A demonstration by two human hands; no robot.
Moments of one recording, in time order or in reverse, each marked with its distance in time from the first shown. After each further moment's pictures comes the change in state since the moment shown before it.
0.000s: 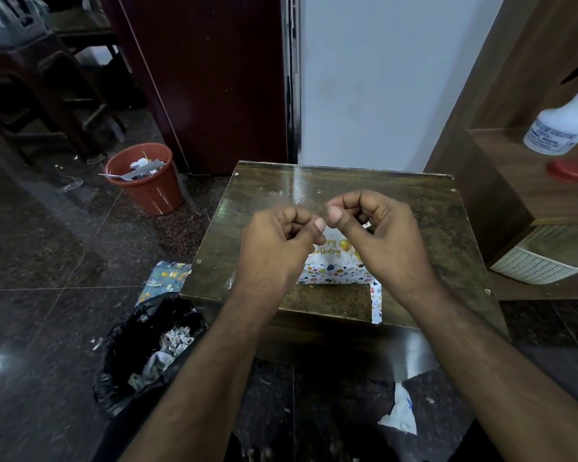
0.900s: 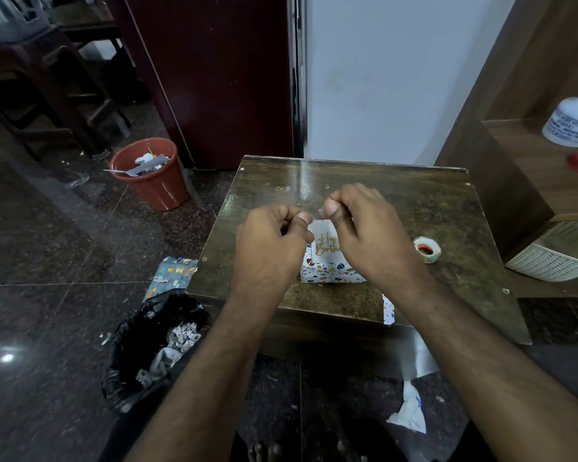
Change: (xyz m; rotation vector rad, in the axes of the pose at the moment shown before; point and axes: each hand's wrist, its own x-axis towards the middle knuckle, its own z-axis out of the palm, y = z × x) left_hand 0.009 -0.010 -0.007 0.136 0.142 -0.049; right_hand 0.013 0.008 0.021 -0.525 -0.119 -0.136
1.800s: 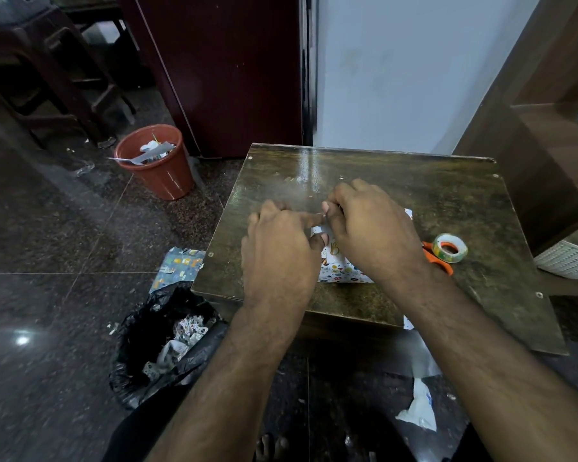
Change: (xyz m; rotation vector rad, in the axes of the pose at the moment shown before) left_hand 0.001 -0.006 0.001 0.555 -0.041 0.089; right_hand 0.019 -0.011 0.018 -0.326 -0.109 0.032
